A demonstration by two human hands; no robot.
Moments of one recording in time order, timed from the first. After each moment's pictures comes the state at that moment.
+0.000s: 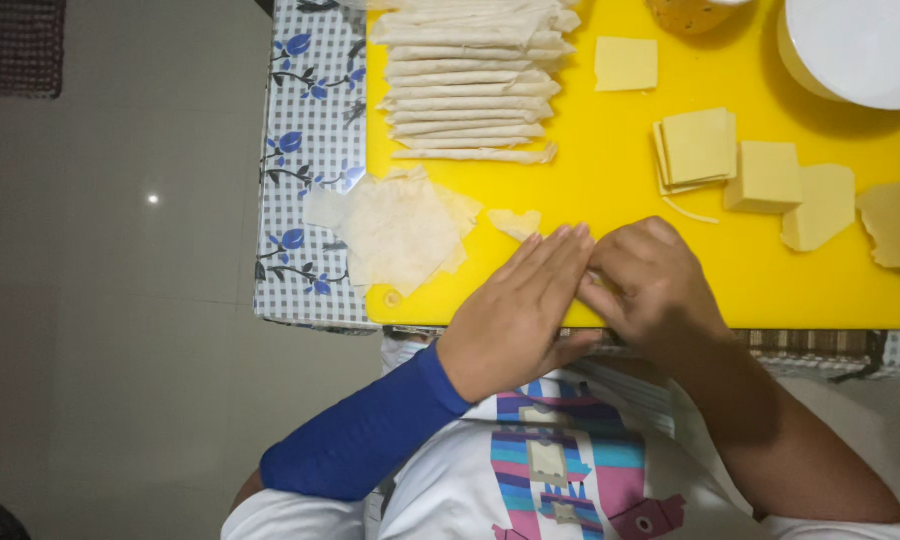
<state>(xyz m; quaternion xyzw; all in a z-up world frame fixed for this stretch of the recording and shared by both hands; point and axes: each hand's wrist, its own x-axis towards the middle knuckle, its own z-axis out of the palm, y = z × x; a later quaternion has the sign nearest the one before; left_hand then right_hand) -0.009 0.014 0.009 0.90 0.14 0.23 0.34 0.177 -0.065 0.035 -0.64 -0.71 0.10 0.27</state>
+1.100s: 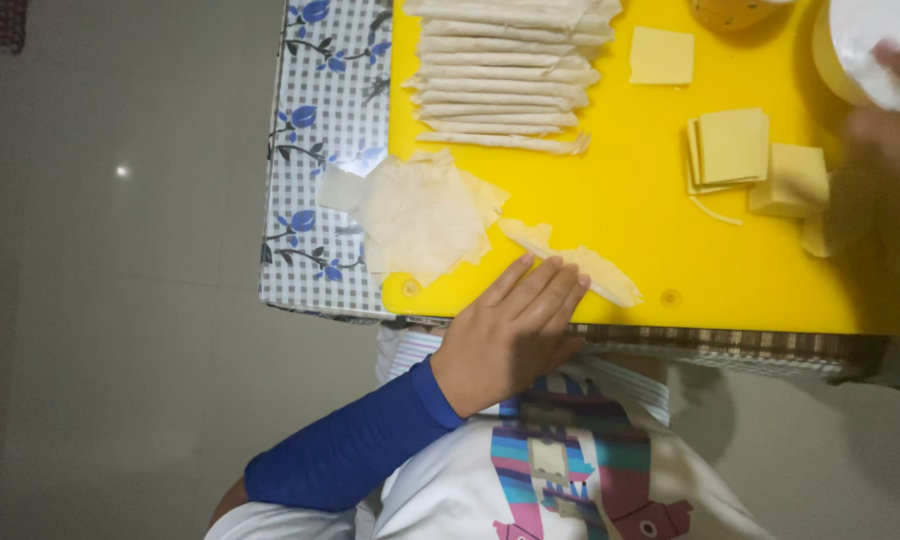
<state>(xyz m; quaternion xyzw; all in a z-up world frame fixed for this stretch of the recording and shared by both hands) -0.043 0.006 -0.008 0.92 0.15 0.25 0.26 0.308 -0.089 0.076 -0.78 -0.62 0.07 0.11</state>
